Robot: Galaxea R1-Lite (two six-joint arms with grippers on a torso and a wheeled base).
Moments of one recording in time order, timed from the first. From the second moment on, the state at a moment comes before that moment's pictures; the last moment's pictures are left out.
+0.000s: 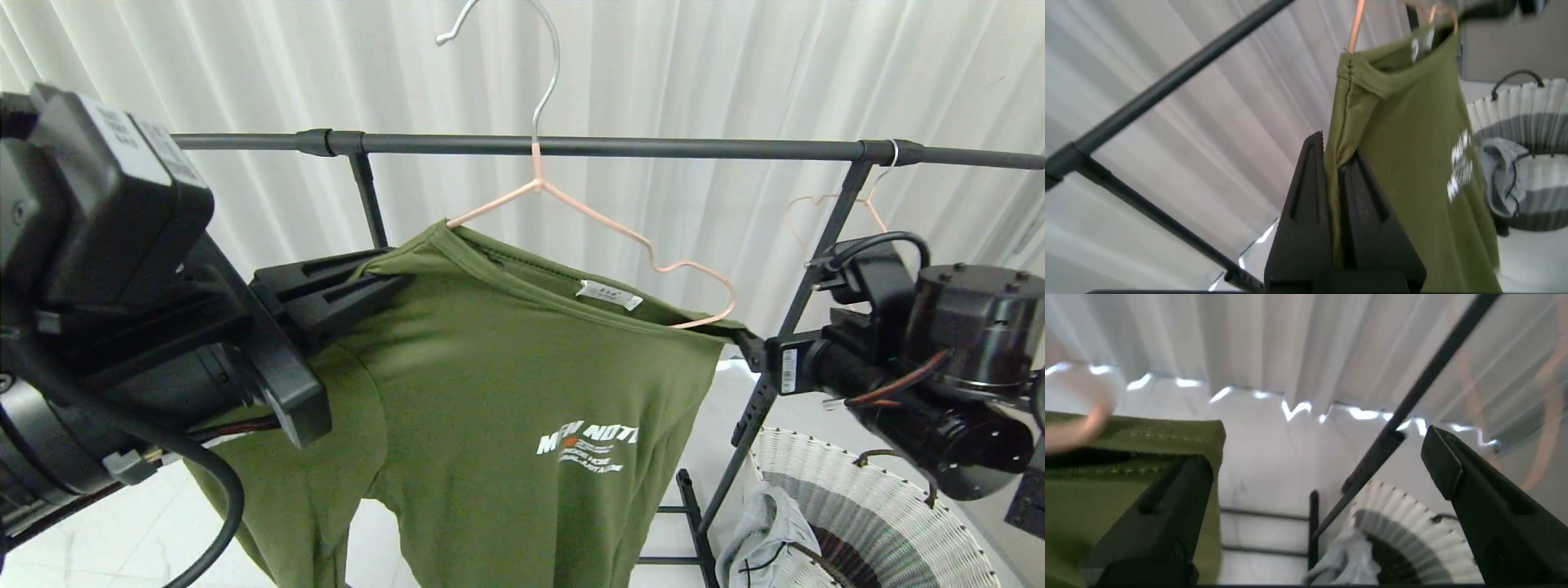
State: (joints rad) left arm -0.67 1.20 -0.69 -0.54 -0.04 0.55; right arm 0.62 1.56 -0.65 -0.74 -0.54 -0.02
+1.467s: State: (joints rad) left arm -0.57 1.21 -0.57 -0.67 -0.08 0.62; right arm 0.61 1.17 -0.68 -0.52 -0.45 -0.13
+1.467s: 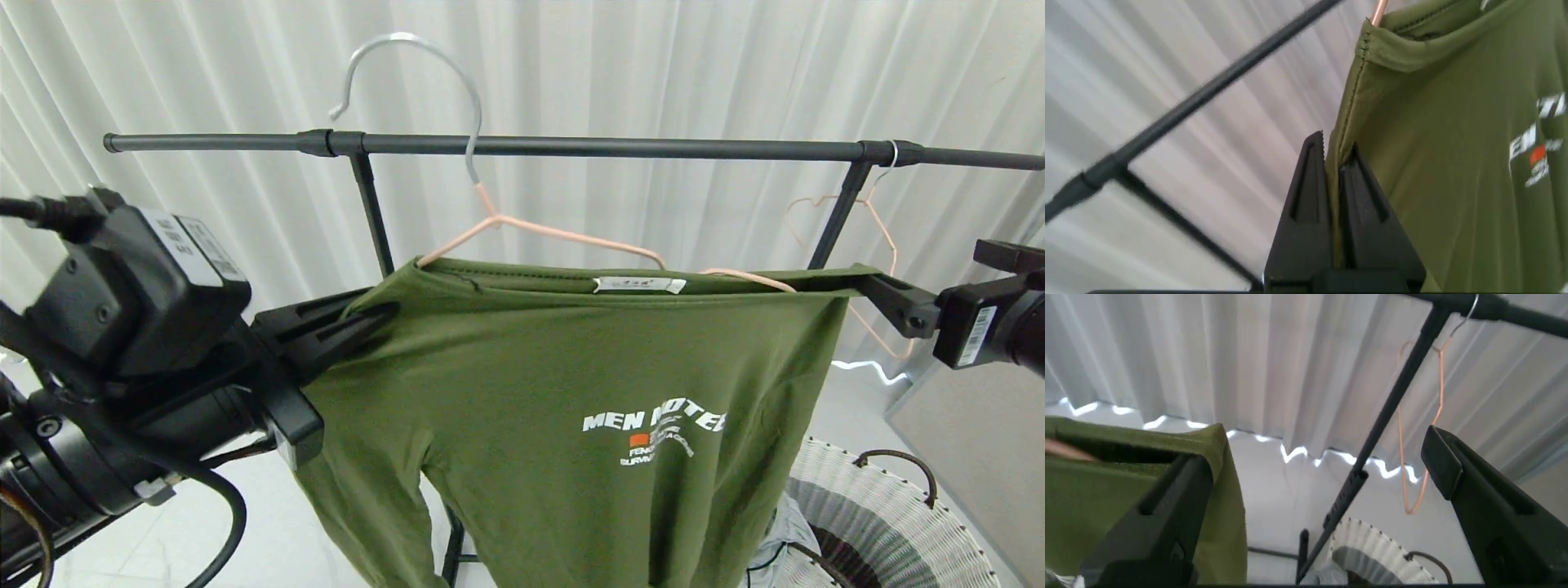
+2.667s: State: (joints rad) left arm -0.60 1.35 -0.59 -0.77 -0.07 0.67; right arm 0.67 1.07 -0.74 -0.36 -0.31 -0.14
